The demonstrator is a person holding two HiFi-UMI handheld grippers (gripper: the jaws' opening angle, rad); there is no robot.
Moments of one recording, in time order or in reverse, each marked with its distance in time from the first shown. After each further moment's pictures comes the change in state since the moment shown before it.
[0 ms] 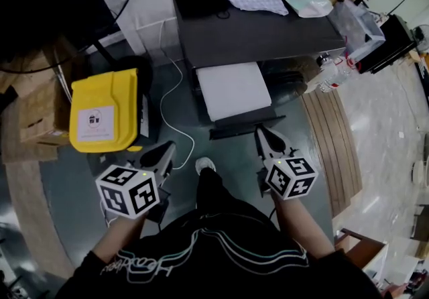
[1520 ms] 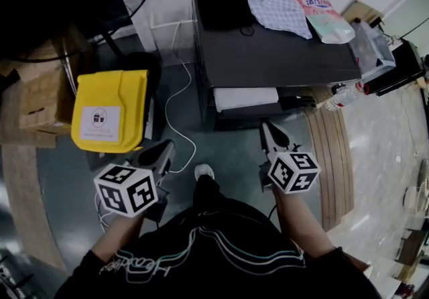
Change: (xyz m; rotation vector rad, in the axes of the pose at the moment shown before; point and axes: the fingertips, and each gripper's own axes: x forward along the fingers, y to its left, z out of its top) left arm 0.007 0.051 0.042 -0.087 -0.060 0.070; right arm 0.078 -0.005 0.049 -0.030 0.016 0.023
